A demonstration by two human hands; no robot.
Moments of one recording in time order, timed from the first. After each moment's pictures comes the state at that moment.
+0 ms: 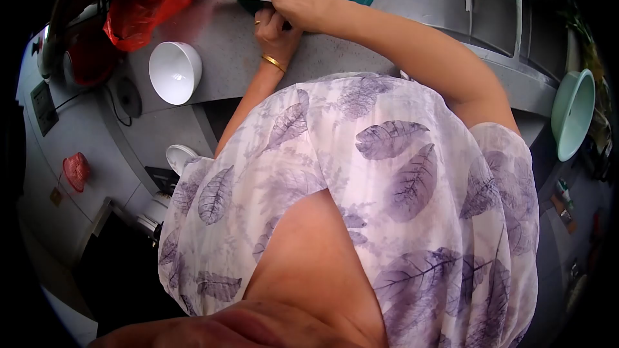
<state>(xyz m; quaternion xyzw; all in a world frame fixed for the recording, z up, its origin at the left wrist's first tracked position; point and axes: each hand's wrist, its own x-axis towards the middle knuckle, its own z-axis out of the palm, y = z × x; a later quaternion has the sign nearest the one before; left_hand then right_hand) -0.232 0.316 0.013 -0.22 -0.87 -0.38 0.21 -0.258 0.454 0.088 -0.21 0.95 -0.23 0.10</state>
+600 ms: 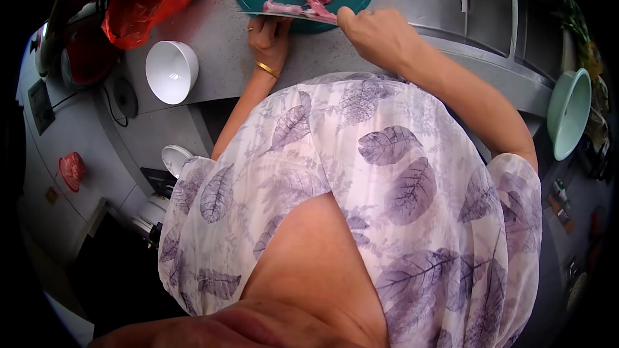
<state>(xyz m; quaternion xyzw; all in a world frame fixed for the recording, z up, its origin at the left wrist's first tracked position) -0.224 0.304 0.012 -0.21 -0.88 -0.38 0.21 -0.191 0.526 0.139 -0.21 0.96 -0.11 0.17</state>
